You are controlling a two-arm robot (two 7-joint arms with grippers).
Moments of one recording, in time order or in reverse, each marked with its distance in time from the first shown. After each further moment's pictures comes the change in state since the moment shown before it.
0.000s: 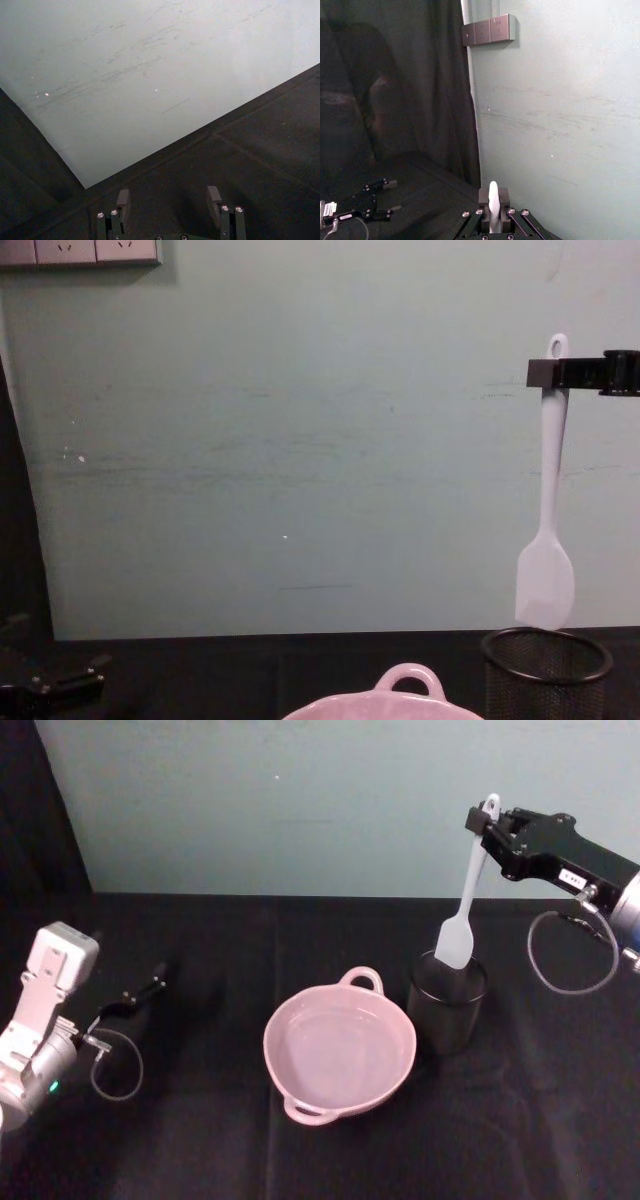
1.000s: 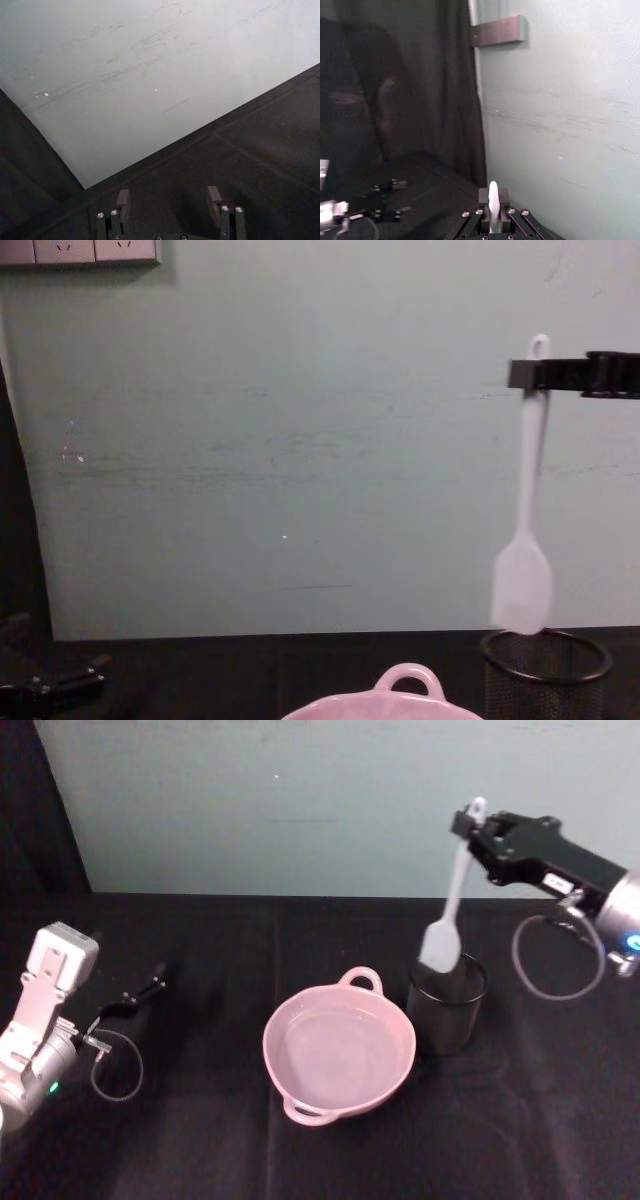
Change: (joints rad) left arm 0.000 0.000 0.000 0.000 0.000 0.000 0.000; right arm -0.002 -0.018 -0.015 -0.014 -0.012 -0.003 0.004
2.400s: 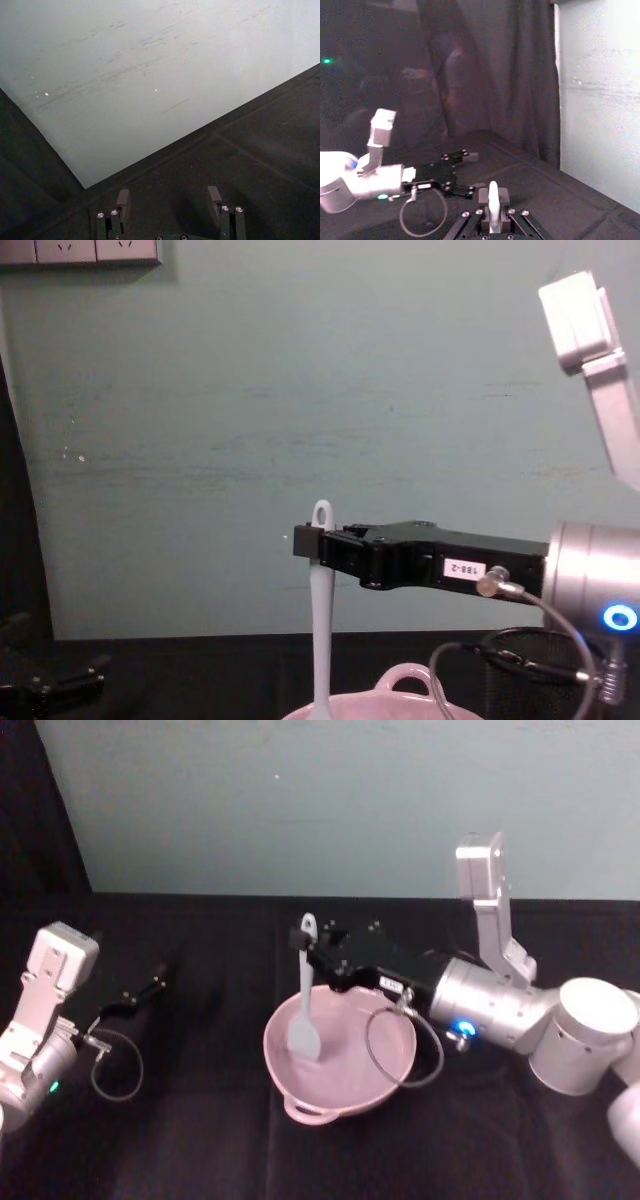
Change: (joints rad) left arm 0.000 0.000 0.000 0.000 0.000 0.000 0.000; right arm 0.044 -0.278 -0.204 0.269 -0.160 -0.133 0.182
